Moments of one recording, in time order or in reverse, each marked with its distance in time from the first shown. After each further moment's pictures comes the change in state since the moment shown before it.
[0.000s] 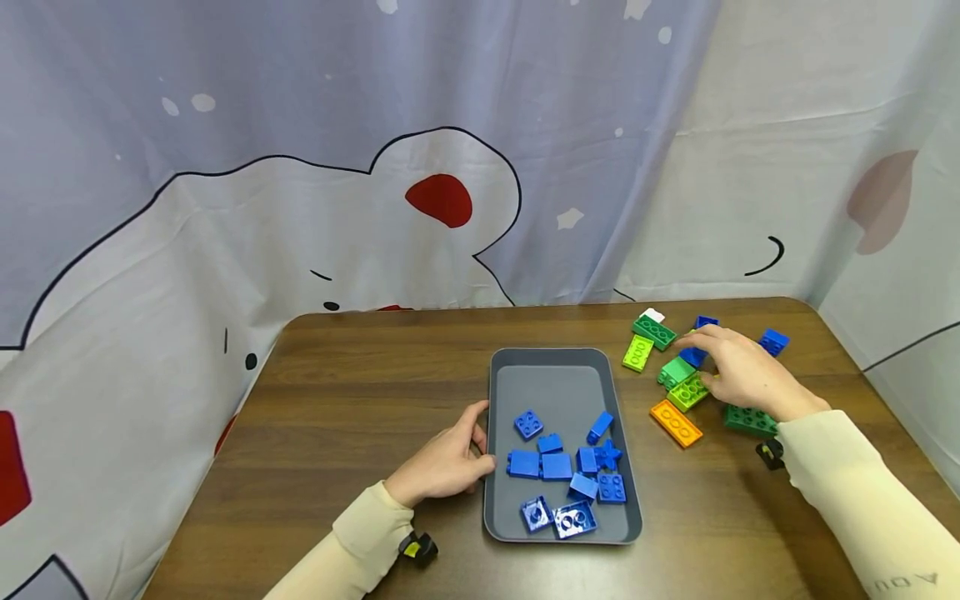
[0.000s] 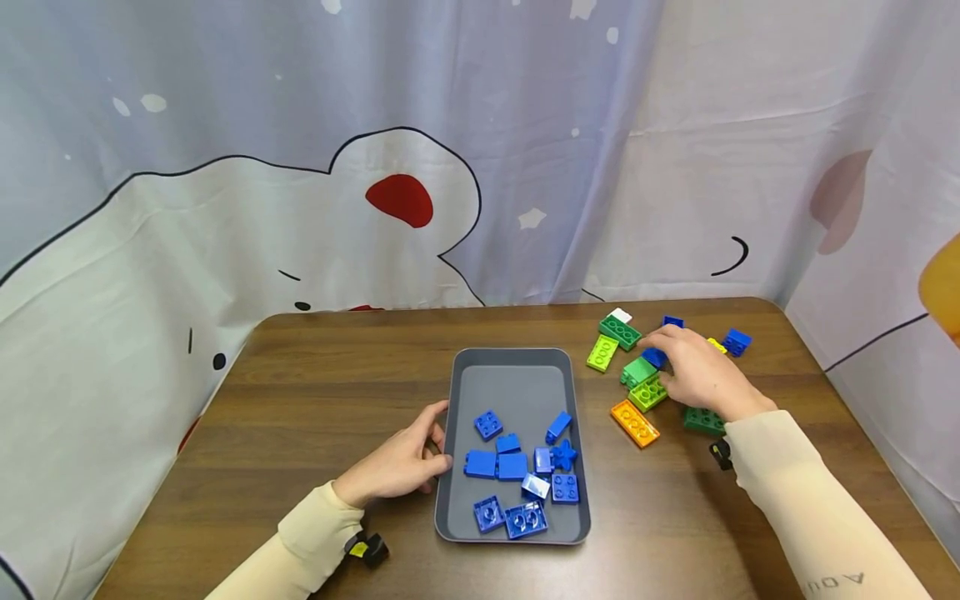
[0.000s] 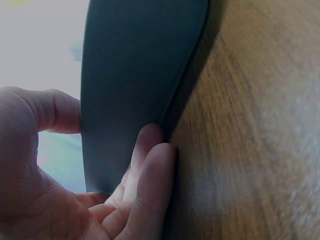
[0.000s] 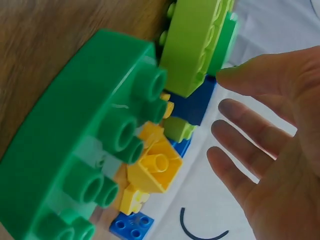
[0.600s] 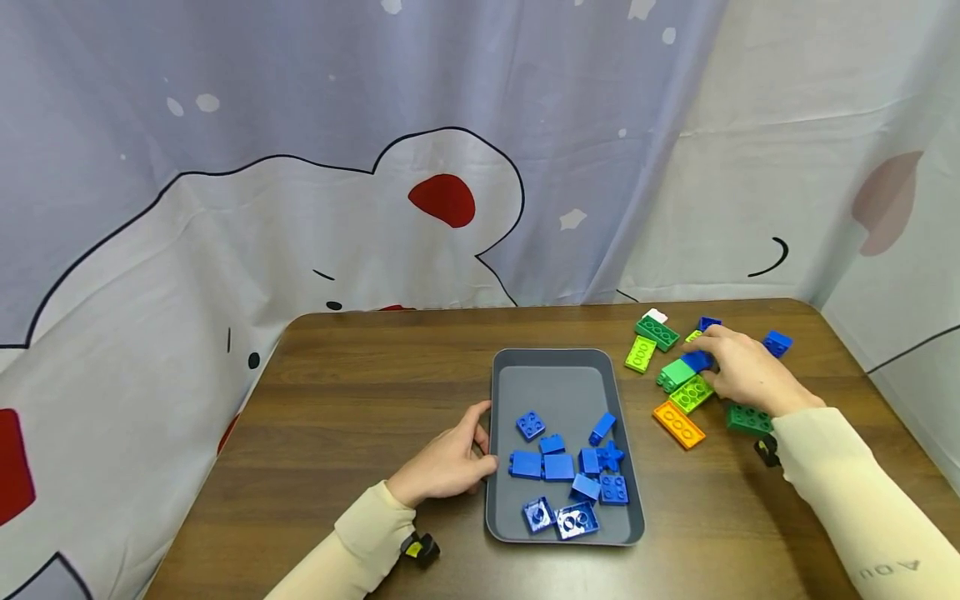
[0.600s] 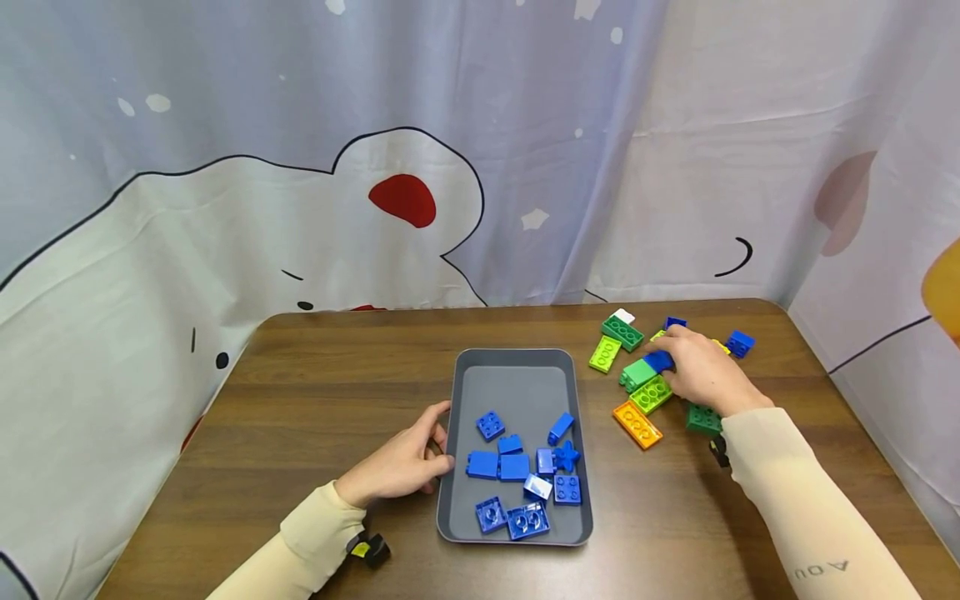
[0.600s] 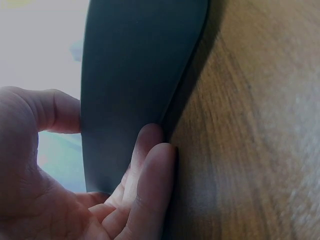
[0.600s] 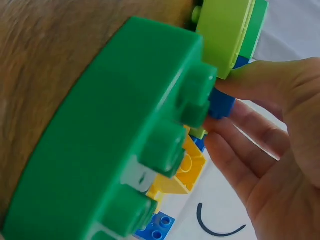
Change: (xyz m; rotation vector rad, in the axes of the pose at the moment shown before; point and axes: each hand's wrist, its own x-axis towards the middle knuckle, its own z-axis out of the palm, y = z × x) left_hand 0.000 0.000 0.000 -0.013 -0.002 -0.006; right_hand 0.006 0.014 0.010 -0.028 -0.032 0.063
